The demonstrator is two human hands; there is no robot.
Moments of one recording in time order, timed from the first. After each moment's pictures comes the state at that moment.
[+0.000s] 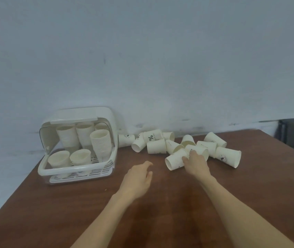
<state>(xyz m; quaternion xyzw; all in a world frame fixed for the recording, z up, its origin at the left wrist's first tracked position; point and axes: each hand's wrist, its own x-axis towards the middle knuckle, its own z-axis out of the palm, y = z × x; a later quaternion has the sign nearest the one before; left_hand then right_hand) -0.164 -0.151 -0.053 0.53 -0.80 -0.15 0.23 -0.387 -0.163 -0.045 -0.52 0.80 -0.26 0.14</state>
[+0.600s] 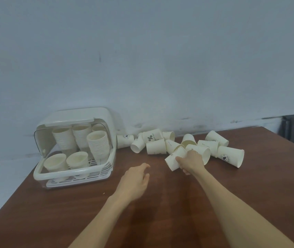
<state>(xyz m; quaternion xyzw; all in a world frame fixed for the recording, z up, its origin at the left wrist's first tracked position) -0.160 -0.165 -0.061 0.54 -0.80 -0.15 0.19 -0.388 -0.192 -0.053 -0.48 0.78 -0.31 0.24</state>
